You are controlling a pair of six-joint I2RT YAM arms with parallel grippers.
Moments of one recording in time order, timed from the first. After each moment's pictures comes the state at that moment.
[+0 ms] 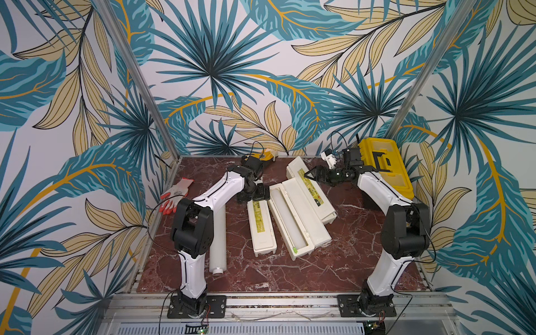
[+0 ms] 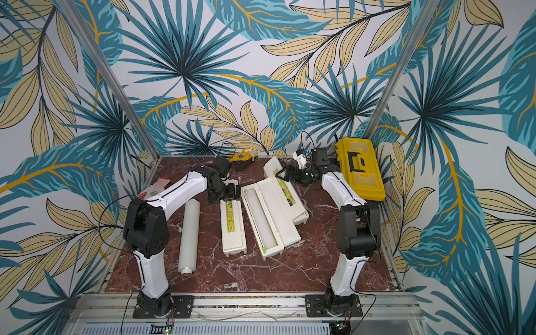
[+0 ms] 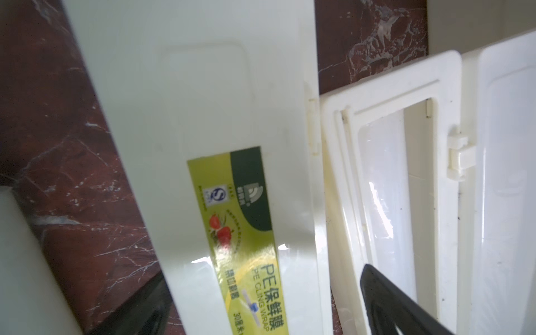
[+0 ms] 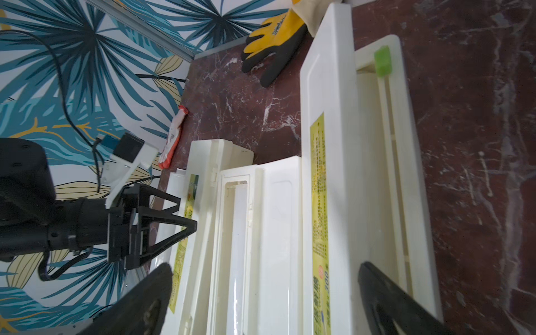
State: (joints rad) left arm -0.43 1.95 1.67 -0.98 0.13 -0.55; right arm 0.08 1.86 1.51 -0.48 -0.76 0.25
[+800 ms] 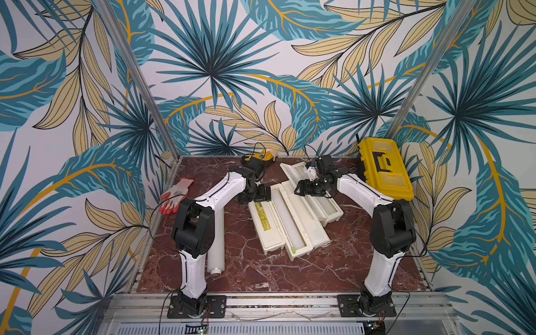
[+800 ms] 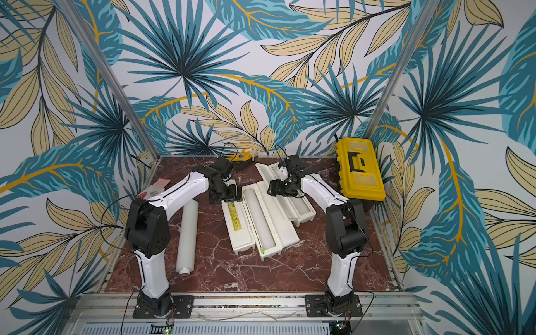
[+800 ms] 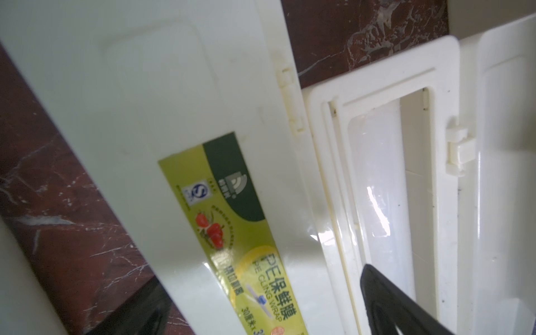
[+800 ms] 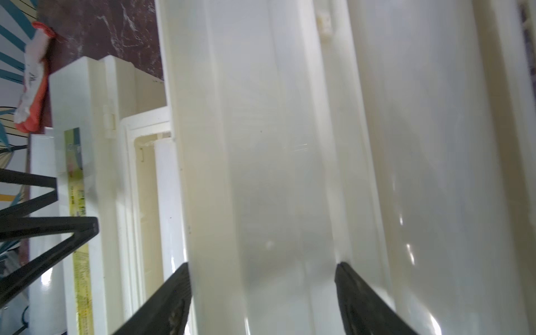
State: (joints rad) left arm -0.44 1.96 1.67 -0.98 0.12 -0.54; right arm 0.29 1.92 1.55 -0.69 -0.28 0.20
